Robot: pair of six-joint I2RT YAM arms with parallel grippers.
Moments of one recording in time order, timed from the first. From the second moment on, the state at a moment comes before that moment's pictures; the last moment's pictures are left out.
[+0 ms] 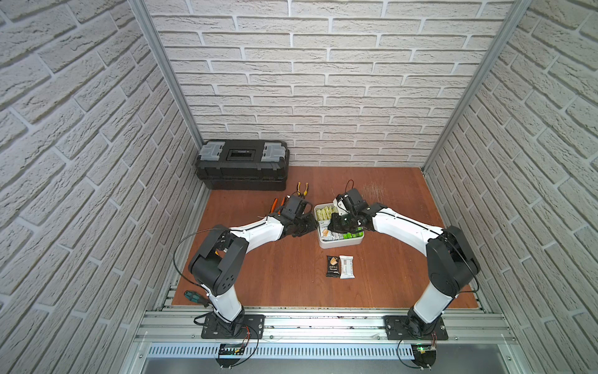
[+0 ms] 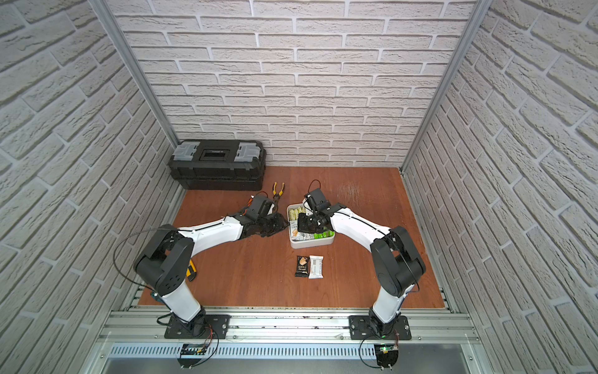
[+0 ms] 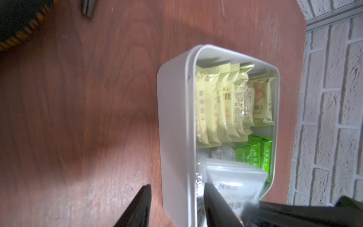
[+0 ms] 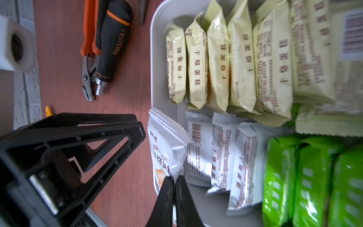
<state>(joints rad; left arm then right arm) -0.60 1.71 1.03 -0.18 0.21 -0.85 0.50 1.70 1.19 -0.53 -0.27 0.58</state>
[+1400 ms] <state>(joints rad) -0.72 1.81 1.24 -0.51 0.00 -0.80 0.34 1.14 0.61 -0.75 -0.22 0.65</state>
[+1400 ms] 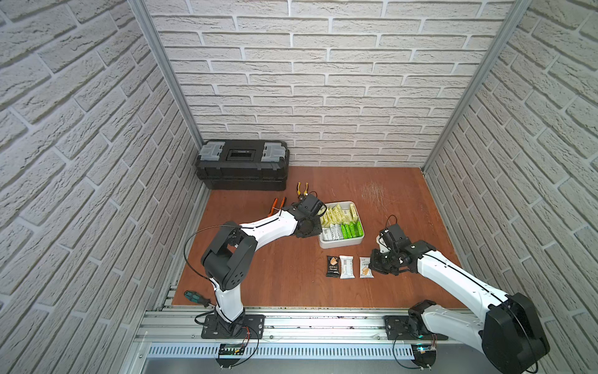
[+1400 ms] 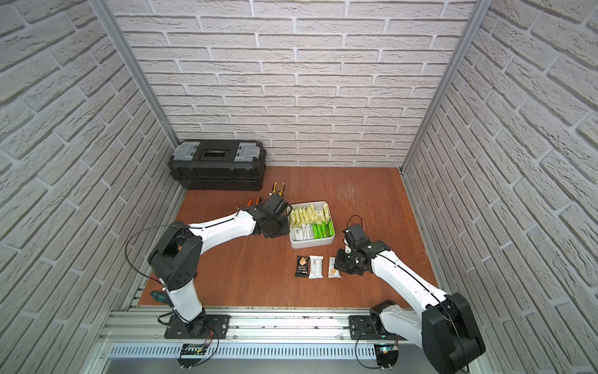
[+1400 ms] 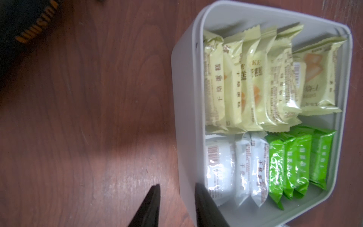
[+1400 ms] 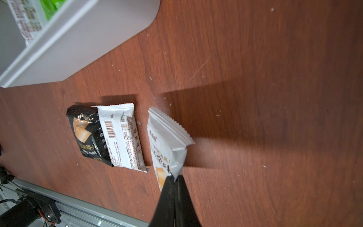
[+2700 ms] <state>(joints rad) -0.74 1.91 1.37 -0.62 -0.08 -0.77 0.34 0.95 0.63 -0.81 -0.06 0.66</state>
